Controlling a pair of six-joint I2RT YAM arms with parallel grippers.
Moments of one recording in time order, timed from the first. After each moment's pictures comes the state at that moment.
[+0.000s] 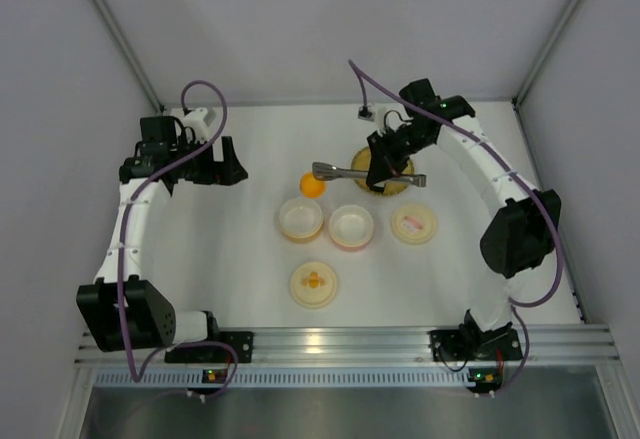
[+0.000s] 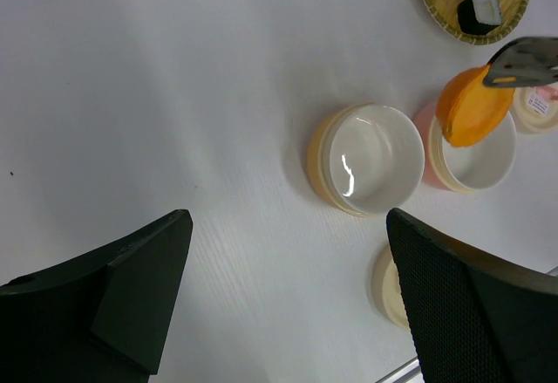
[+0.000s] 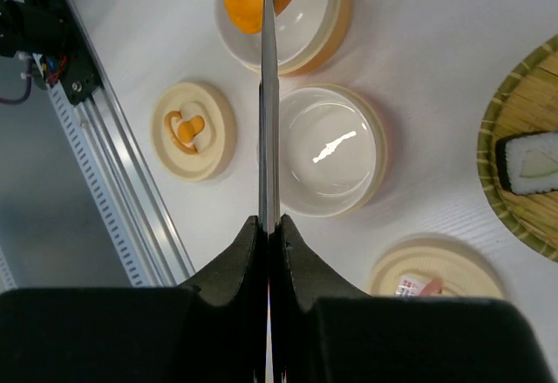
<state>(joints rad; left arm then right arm) 0.09 1.33 1.28 -0.73 0.53 0.05 0.36 1.81 1.79 -1.14 -0.73 -0.35</state>
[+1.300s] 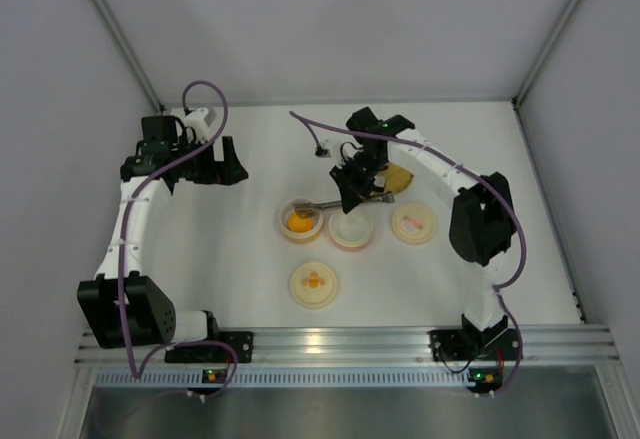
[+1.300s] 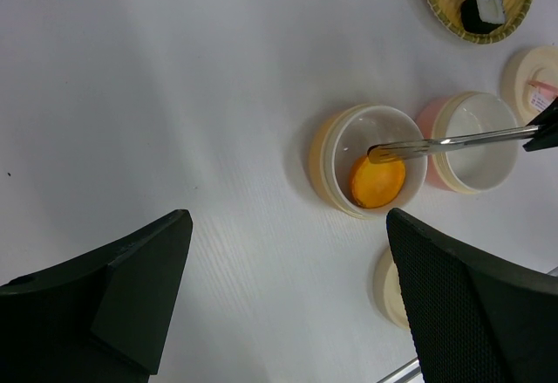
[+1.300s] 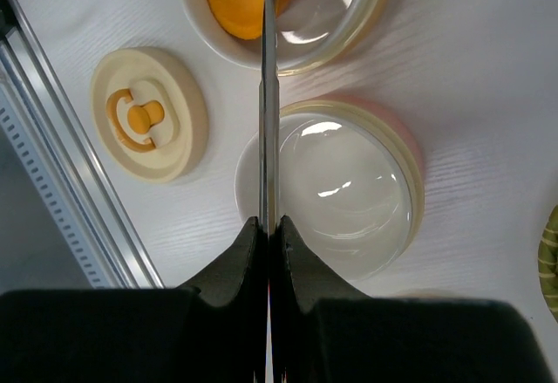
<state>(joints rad) 0.09 1.35 1.28 -0.73 0.54 0.05 0.59 1.99 1.79 -1.11 -0.57 -0.40</state>
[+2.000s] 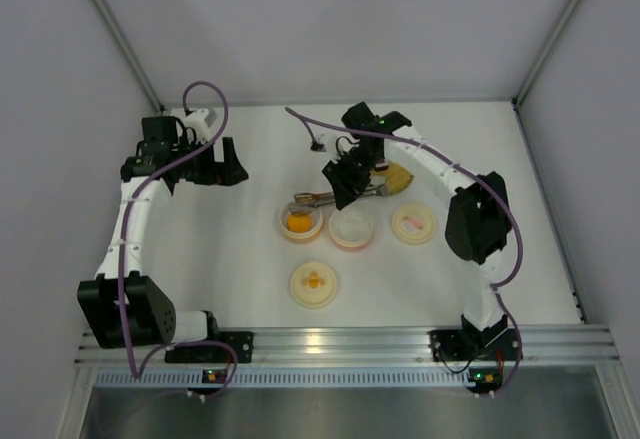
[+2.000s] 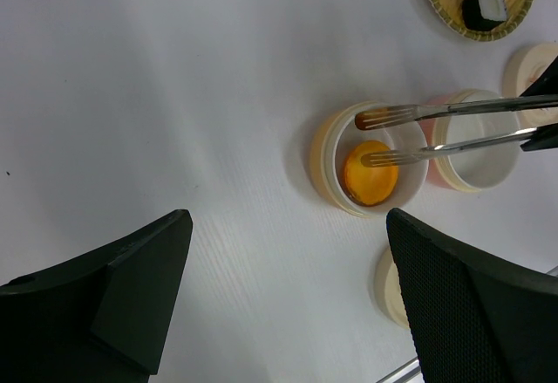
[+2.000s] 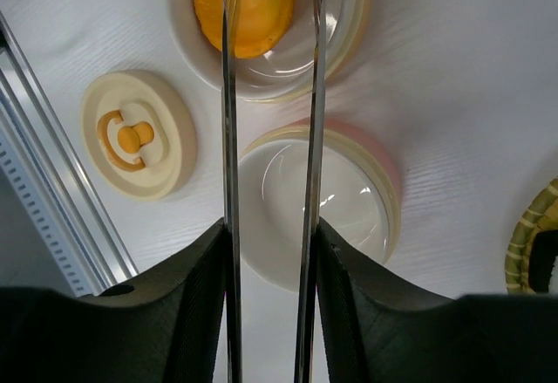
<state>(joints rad) 0.09 1.35 1.27 -0.73 0.54 0.06 0.60 2.03 1.84 -1.09 -0.54 -0.39</state>
